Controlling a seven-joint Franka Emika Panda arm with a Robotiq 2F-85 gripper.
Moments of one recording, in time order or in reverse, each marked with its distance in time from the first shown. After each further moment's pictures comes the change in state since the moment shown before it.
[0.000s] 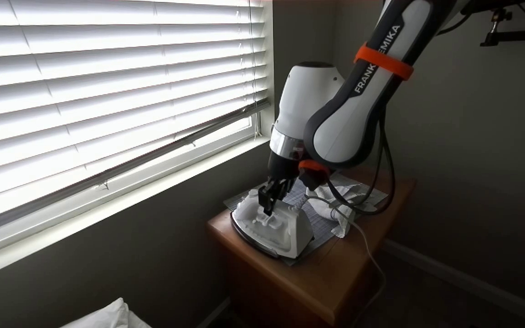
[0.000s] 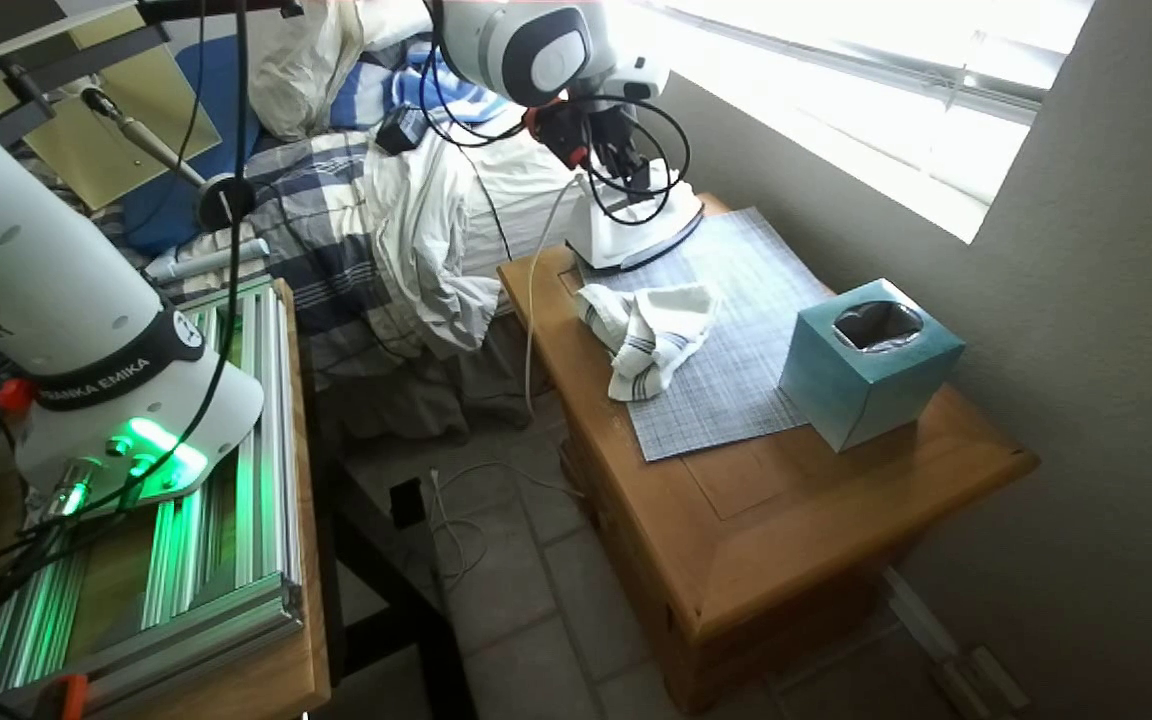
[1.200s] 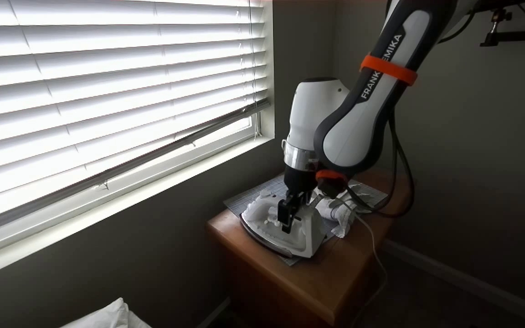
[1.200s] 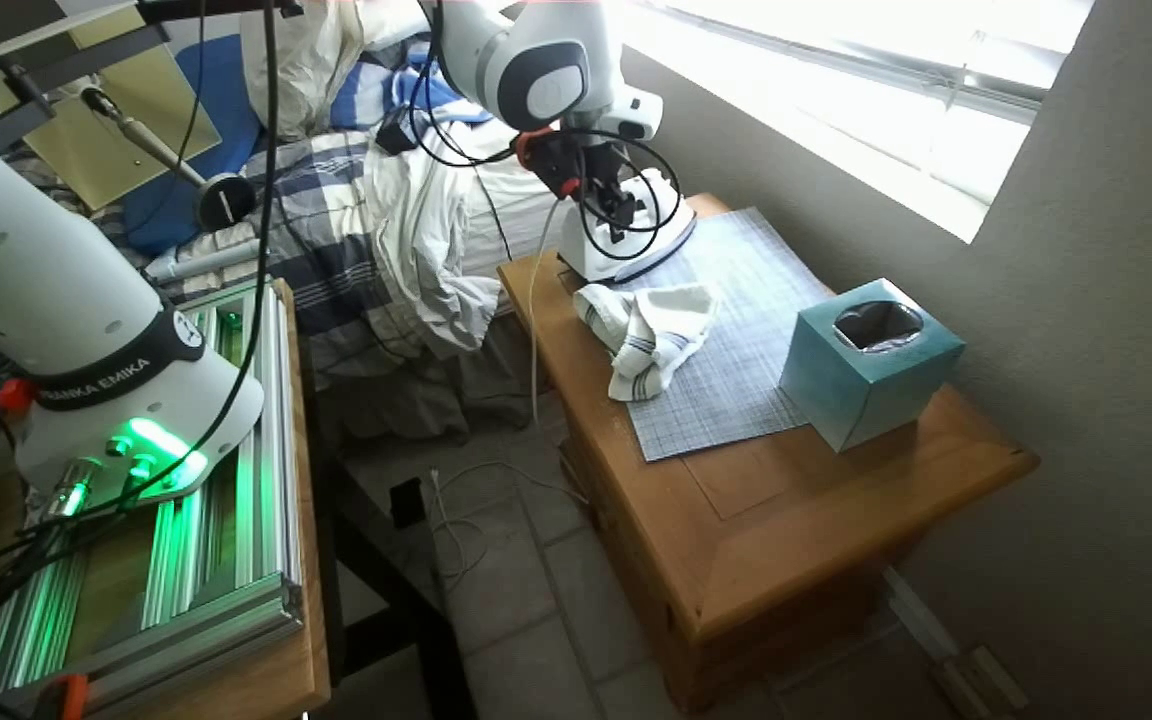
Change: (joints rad) arm -0.105 0.018 0.081 -0.047 0.001 -0.082 -0.090
